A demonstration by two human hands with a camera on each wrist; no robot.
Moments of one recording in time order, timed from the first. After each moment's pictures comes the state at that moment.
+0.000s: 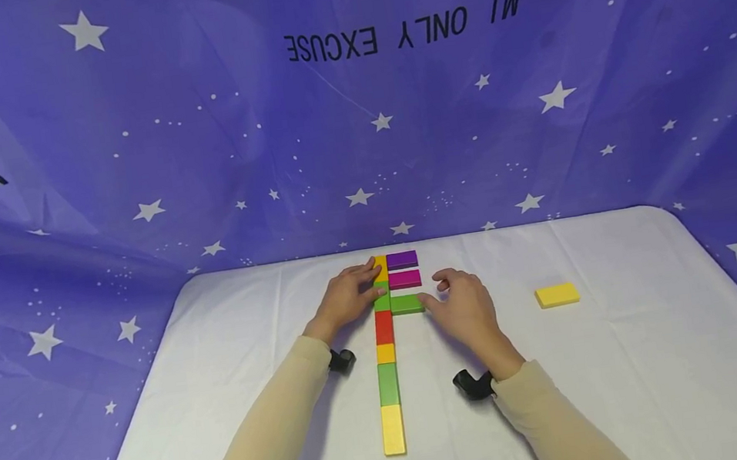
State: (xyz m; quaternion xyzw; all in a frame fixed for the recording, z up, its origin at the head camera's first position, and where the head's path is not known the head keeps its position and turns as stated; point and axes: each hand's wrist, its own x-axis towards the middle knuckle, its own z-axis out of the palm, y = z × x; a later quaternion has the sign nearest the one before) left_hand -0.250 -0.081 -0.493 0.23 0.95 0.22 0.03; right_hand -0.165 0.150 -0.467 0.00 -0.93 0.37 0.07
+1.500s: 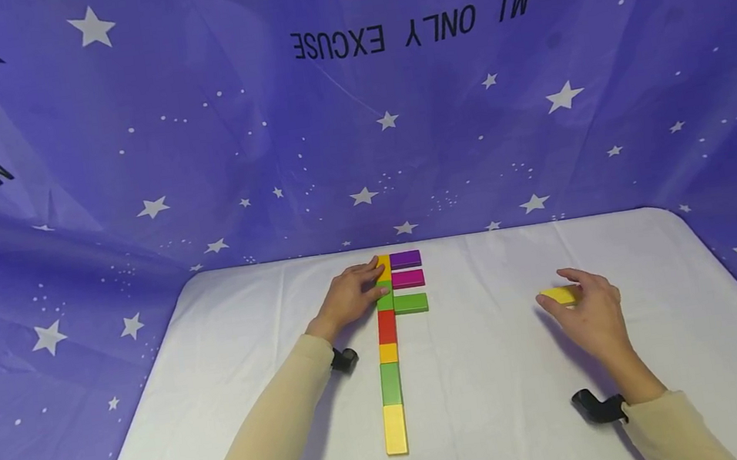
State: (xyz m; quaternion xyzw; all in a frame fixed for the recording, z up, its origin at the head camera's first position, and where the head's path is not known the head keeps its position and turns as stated) left_hand -0.250 -0.083 -0.495 0.23 0.95 0.22 0.04; right_hand -0.119 0.301 -0.484 -0.09 -0.92 0.37 0.10
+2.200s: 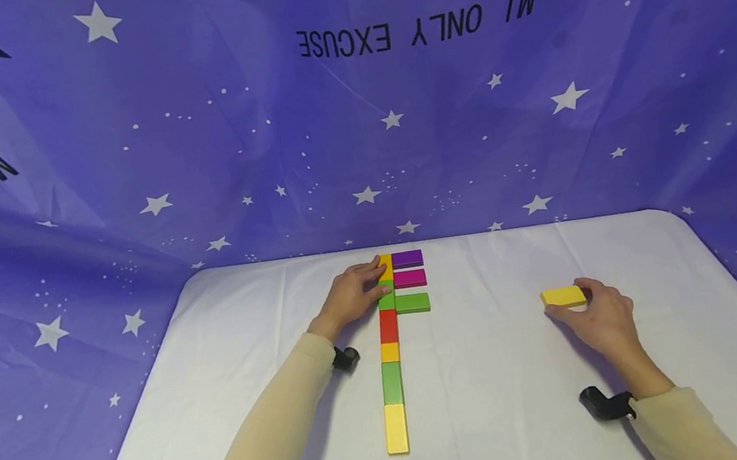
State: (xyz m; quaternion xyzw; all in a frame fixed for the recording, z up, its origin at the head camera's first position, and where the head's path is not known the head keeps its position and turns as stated) left_hand -0.249 -0.083 -0.495 0.23 0.95 0.23 0.04; right_hand -0.124 0.317 -0.497 -0.13 -0.94 0.31 0.02
